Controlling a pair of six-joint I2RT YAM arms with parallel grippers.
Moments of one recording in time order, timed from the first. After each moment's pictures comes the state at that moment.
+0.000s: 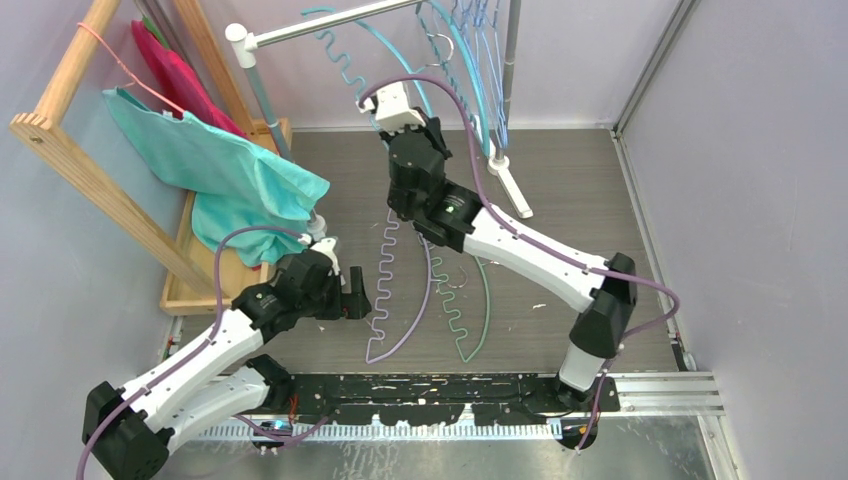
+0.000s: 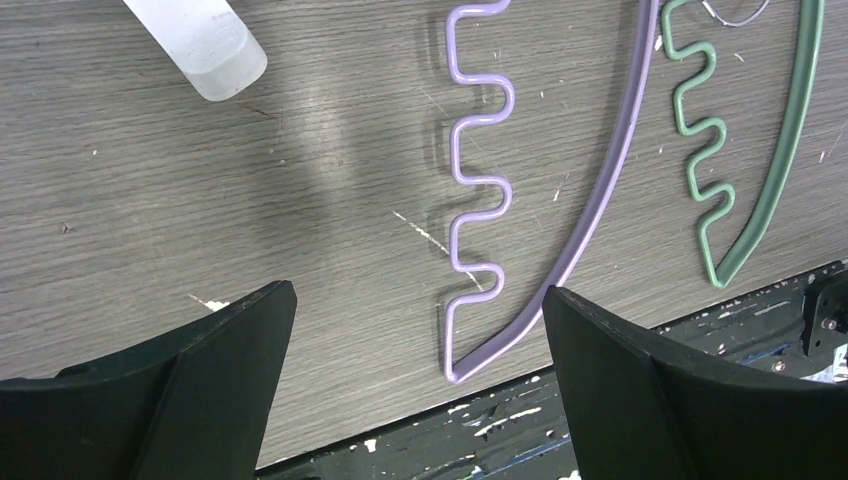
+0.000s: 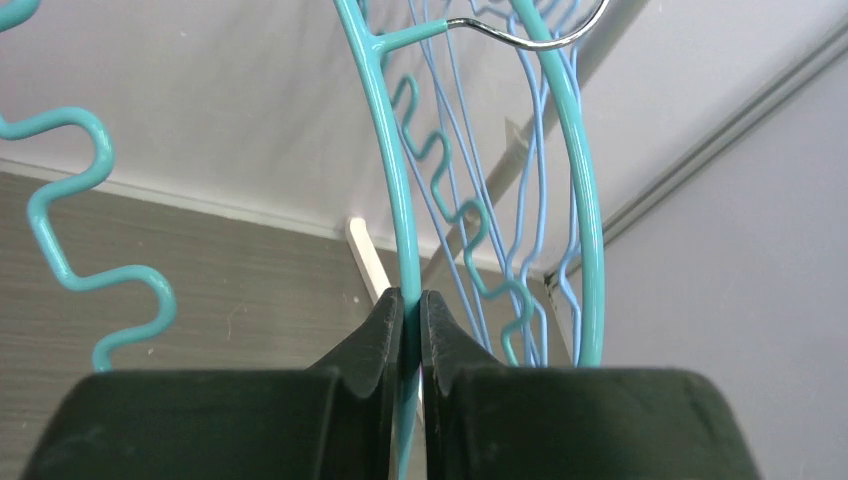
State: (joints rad) left arm -0.65 0.84 0.60 -0.62 -0.03 -0.61; right arm 1.00 1.68 1.70 0.09 1.14 -0.52
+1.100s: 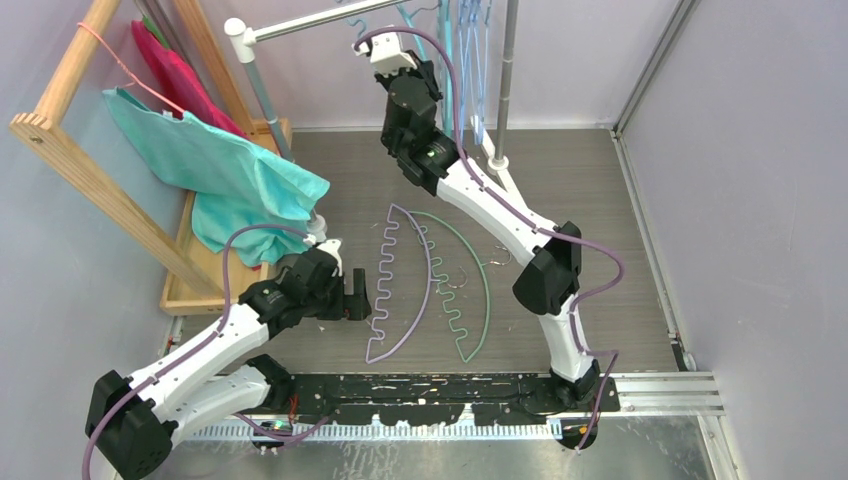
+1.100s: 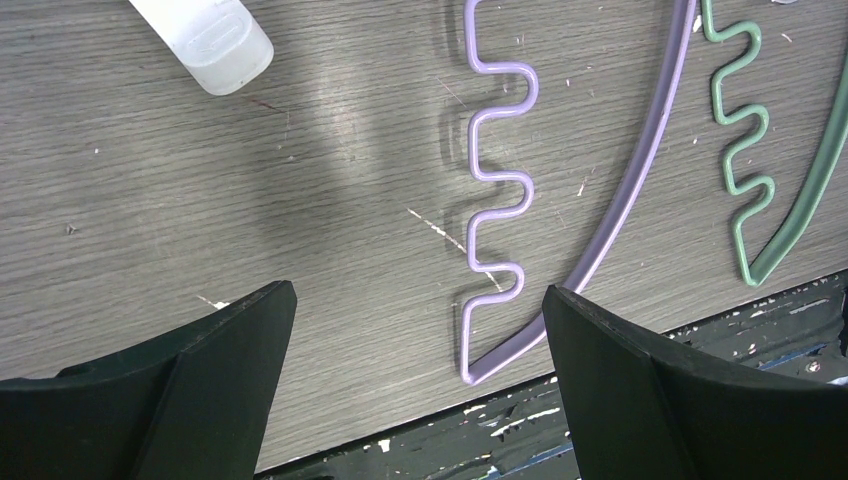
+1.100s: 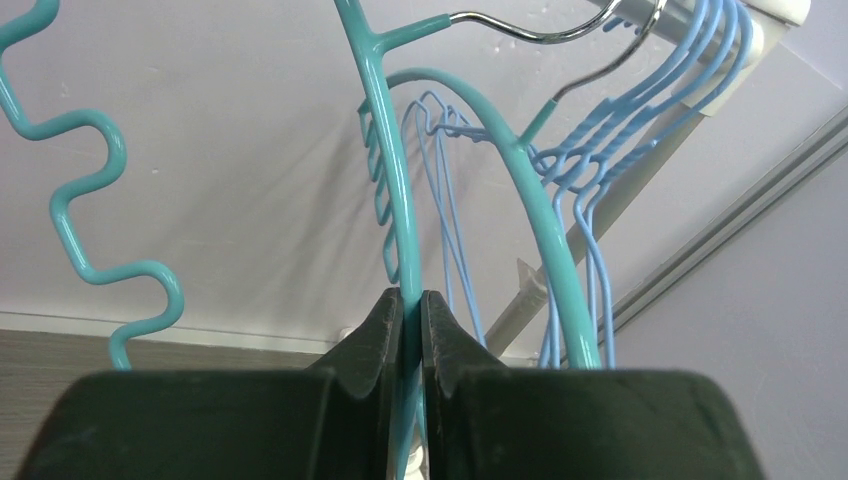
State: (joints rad) left arm -0.65 0.90 0.60 -0.62 -0.03 -0.58; right arm 0.81 2.09 2.24 0.16 0.94 -0.67
